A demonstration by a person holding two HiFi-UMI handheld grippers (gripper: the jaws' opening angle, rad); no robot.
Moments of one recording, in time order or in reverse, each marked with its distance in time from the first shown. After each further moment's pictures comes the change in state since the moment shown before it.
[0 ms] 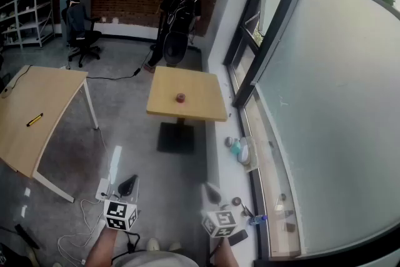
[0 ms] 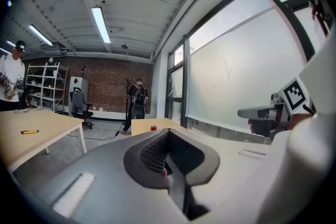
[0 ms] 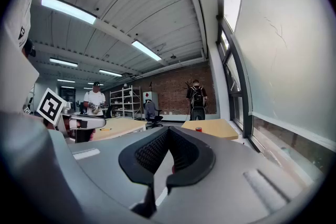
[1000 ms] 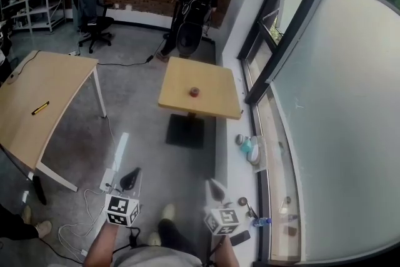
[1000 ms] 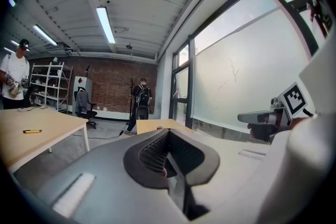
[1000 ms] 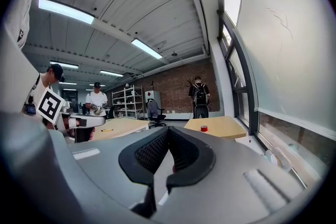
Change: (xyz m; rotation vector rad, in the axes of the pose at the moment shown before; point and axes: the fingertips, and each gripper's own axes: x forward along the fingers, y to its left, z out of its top) left arm 0.017 0.043 0.003 -0.009 -0.012 0.037; right arm 0.050 0.013 -0.010 0.022 0.010 0.029
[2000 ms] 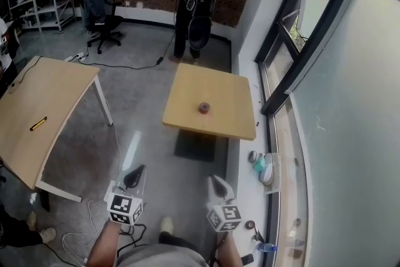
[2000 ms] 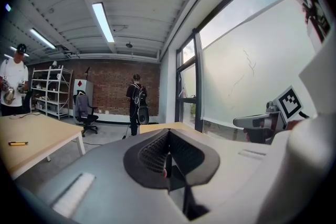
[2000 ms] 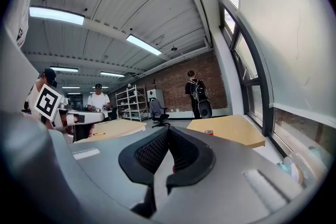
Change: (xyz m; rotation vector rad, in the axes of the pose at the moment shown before) left arm 0.178 0.053 0.032 0.024 -0.004 0.043; right arm 0.189 -0.092 0.007 0.033 0.039 0.074
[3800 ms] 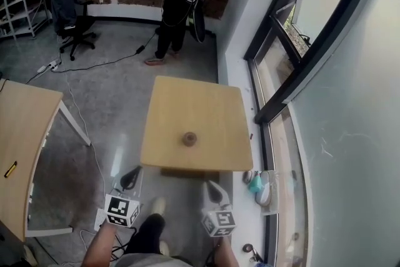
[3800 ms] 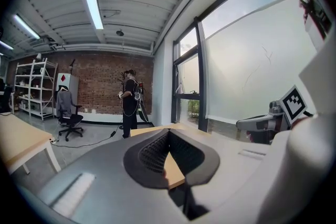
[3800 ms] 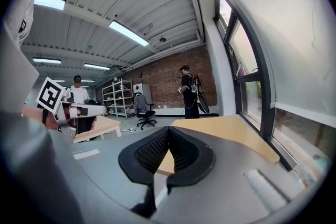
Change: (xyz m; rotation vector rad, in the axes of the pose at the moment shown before) left arm 0.290 0.073 0.001 0.027 0.030 -0.107; right arm 0.222 -0.144 0.002 -0.011 0.052 -0.127
